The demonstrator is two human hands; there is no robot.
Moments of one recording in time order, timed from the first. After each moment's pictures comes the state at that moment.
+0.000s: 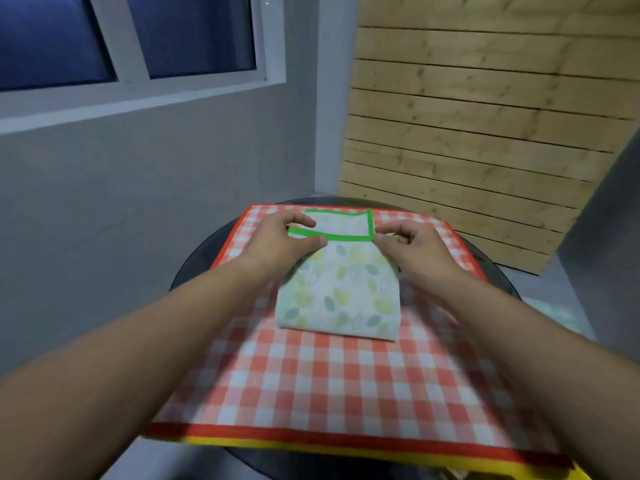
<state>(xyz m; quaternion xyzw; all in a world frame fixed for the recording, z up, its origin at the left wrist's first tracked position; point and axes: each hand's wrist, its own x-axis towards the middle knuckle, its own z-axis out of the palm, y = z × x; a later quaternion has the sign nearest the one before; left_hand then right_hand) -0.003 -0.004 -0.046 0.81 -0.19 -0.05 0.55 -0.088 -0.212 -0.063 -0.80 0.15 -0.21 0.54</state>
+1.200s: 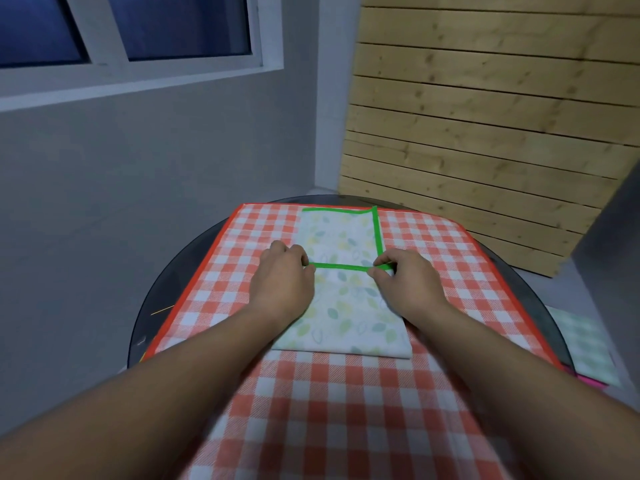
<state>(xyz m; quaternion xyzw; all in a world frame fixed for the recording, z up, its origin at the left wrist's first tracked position) 0.026 -0.036 -0.117 0.94 -0.20 0.07 0.27 -0.048 -0.228 -0.122 -0.93 0.20 -0.18 0.24</state>
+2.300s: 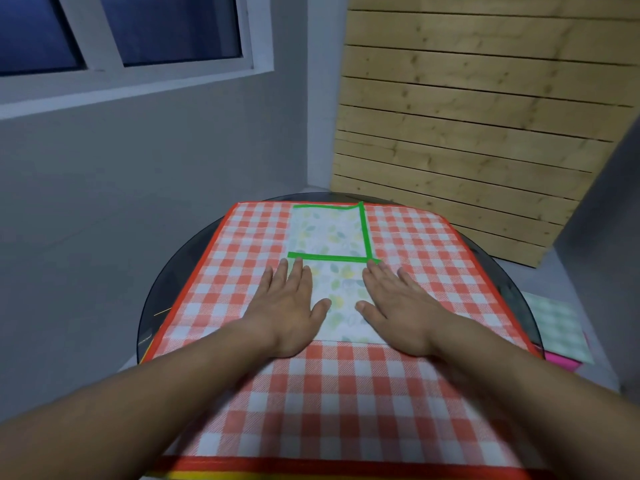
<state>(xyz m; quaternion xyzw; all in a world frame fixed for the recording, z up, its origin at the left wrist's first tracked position) -0.025 -0.014 -0.117 0.93 -0.34 -0.10 0.01 -0.112 -0.217 -0.116 -0.99 0.02 0.08 0.05</state>
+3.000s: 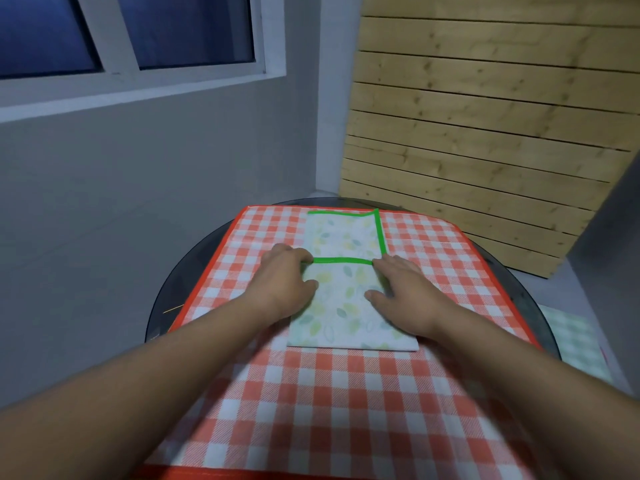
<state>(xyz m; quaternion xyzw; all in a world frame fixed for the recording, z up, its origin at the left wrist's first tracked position) 0.016 -0.014 -0.094 0.93 -0.25 -0.04 0.26 -0.083 -0.220 -0.099 -0.98 0.06 -0.02 0.20</state>
